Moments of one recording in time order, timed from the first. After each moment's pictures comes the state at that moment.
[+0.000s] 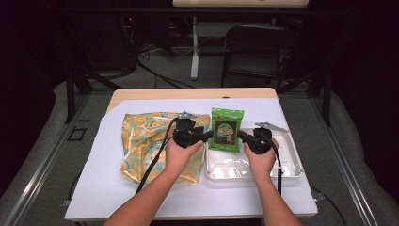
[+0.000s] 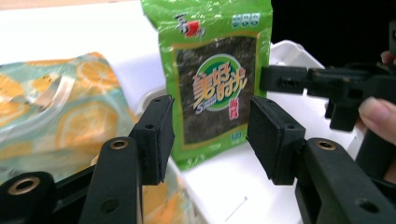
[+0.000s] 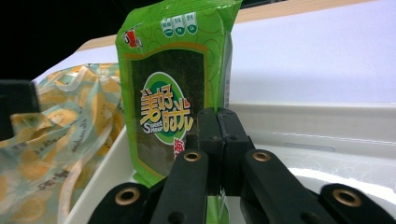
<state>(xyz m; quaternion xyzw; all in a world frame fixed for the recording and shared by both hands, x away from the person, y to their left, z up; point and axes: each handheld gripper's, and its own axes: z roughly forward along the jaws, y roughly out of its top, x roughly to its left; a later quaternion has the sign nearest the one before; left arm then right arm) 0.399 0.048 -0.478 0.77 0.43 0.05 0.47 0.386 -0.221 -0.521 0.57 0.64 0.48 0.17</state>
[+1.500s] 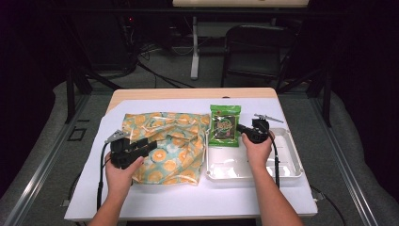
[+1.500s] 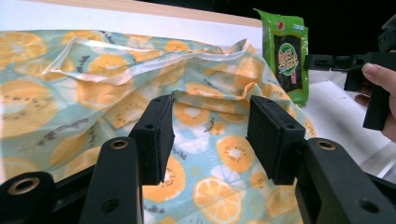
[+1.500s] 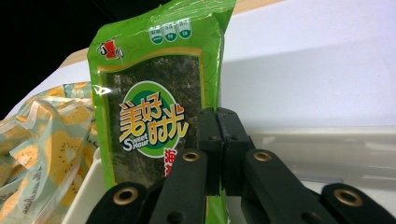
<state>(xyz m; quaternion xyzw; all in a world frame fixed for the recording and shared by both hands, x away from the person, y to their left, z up) 0.339 0.216 -0.495 0.69 0.51 0.10 0.51 0.430 -0.224 -0.533 0.62 0.61 0.48 0.13</state>
